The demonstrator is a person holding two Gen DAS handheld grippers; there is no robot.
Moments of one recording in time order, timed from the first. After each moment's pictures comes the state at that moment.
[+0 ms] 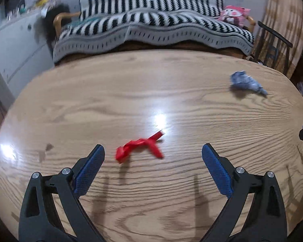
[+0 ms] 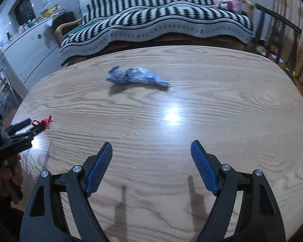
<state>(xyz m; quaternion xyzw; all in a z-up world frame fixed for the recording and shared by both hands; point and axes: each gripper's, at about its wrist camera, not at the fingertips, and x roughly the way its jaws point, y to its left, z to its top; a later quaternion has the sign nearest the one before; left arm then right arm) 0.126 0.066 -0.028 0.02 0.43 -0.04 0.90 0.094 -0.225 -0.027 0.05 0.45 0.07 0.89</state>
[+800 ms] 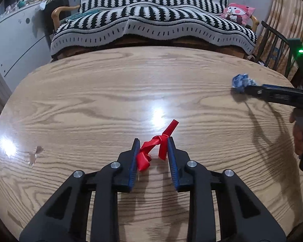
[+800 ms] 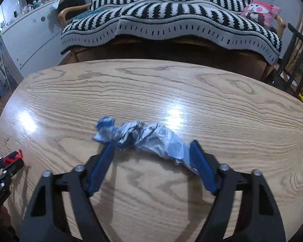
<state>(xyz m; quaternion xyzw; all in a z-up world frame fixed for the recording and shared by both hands) 0.150 0.043 -0.025 0.01 0.45 -0.04 0.89 0.263 -0.183 -0.057 -0.02 0.47 0.10 0.88</state>
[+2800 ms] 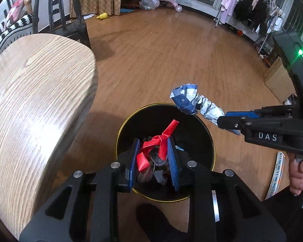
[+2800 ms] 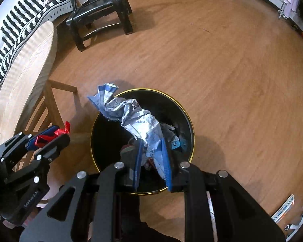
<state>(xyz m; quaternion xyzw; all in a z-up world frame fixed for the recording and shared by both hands) -0.143 -0.529 -0.094 0.23 0.44 -0.52 0.70 -0.273 -0.656 -0.113 0.29 0.52 -0.26 0.76</state>
